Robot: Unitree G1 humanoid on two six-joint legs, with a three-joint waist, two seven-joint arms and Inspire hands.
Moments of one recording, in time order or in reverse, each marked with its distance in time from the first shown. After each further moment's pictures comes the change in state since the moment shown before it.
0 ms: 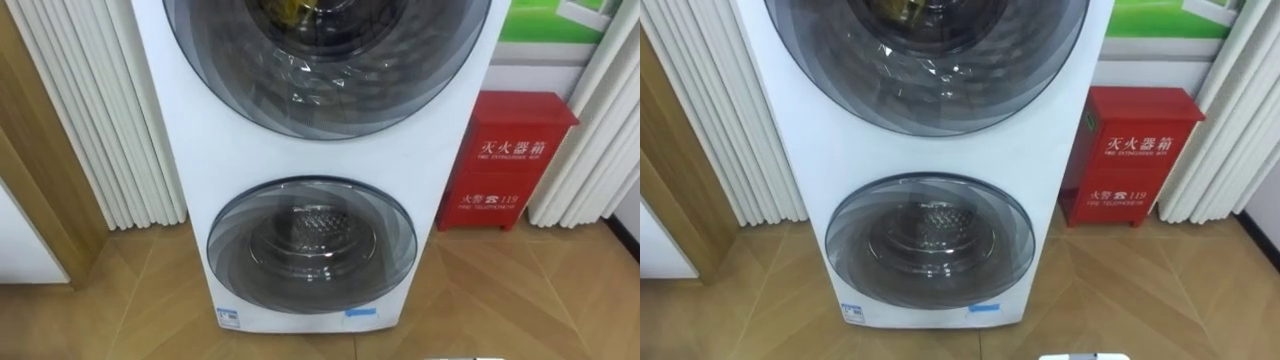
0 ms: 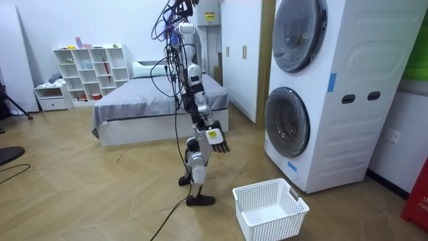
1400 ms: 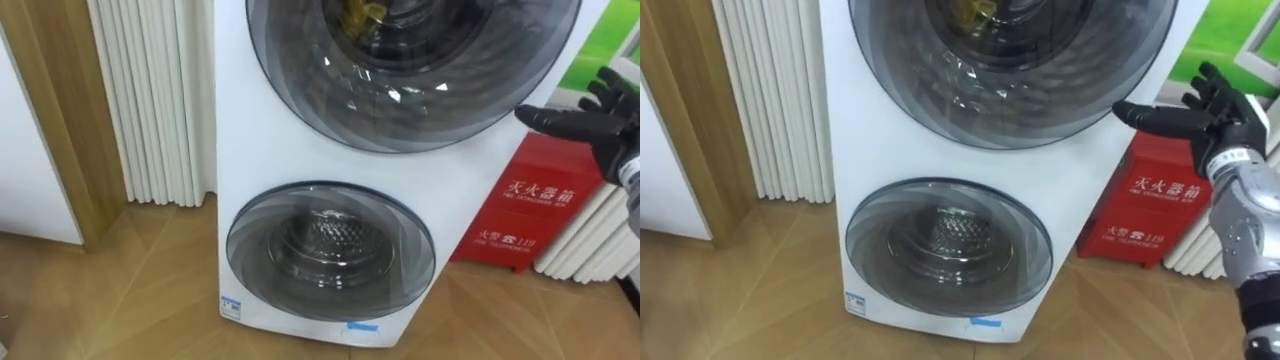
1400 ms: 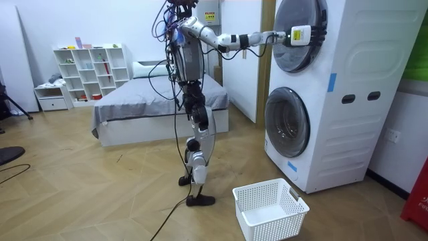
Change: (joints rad) left arm 0.020 0.088 0.040 -0.135 0.090 0.120 -0.040; right arm -0.760 -0.396 -0.044 -0.471 0.061 0.015 -0.241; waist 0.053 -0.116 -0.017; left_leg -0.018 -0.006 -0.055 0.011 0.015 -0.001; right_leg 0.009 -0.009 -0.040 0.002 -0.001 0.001
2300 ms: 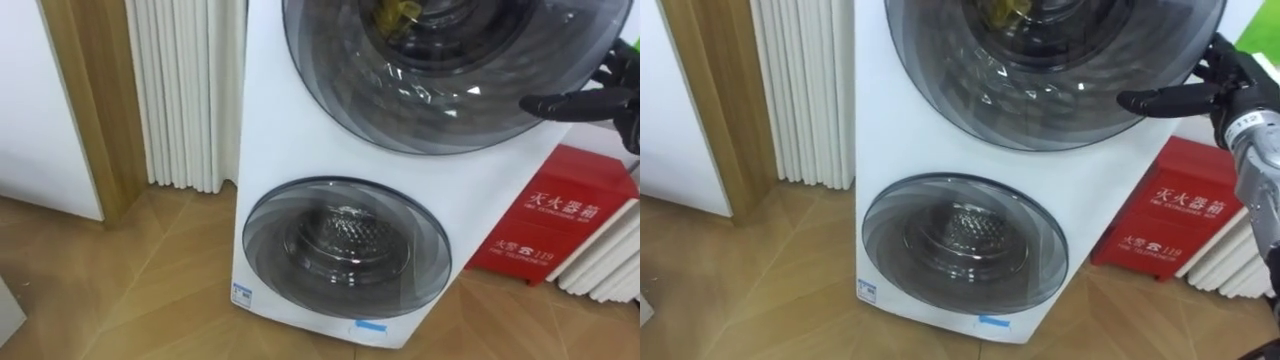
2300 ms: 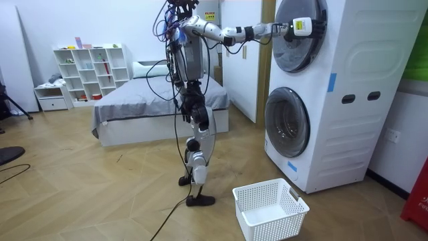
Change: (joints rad) left arm 0.023 0.034 0.009 -0.020 0.010 -0.004 0.000; right arm -0.112 -0.105 0.137 0.064 -0.082 0.025 0.022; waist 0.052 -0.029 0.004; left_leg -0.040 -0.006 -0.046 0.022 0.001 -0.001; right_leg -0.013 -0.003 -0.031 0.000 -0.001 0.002
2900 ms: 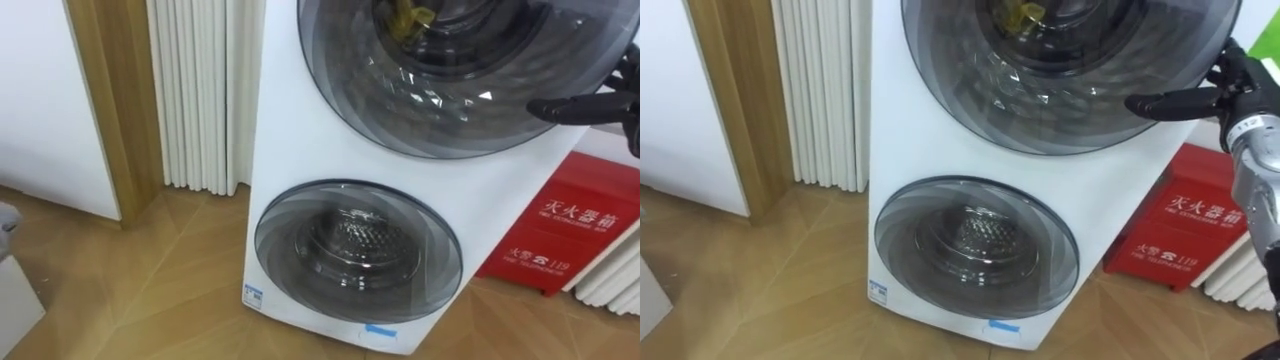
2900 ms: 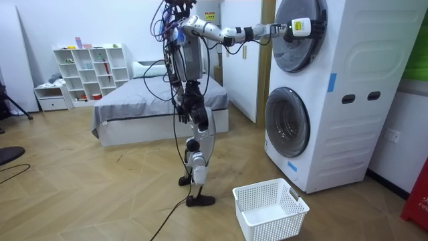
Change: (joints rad) left arm 0.005 -0.002 -0.002 0.016 0.000 0.017 -0.005; right arm 0.000 0.000 0.029 0.007 -0.008 0.015 -0.076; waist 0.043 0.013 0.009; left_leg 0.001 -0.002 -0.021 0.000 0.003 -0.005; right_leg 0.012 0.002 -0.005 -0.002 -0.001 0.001
